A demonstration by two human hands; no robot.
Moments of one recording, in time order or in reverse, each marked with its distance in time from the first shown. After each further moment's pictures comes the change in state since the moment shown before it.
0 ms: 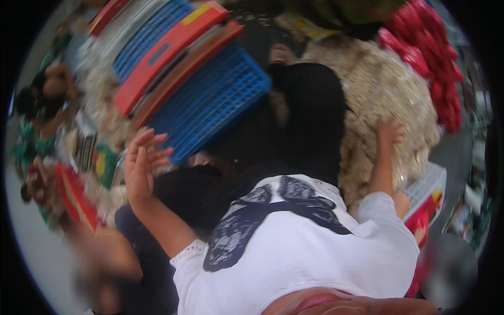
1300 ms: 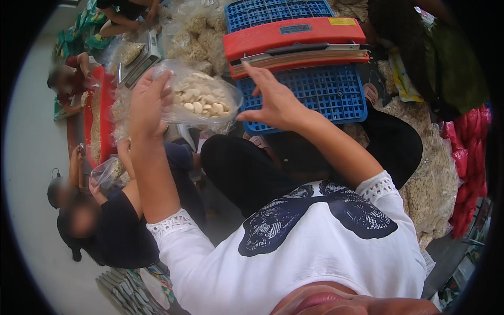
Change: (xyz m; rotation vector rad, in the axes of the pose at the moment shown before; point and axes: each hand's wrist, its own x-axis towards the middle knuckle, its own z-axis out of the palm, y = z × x) left_hand -0.022 0.086 -0.099 -0.079 0.557 0.101; right_hand -0.435 -0.282 -0.258 1.054 -0.642 -1.957
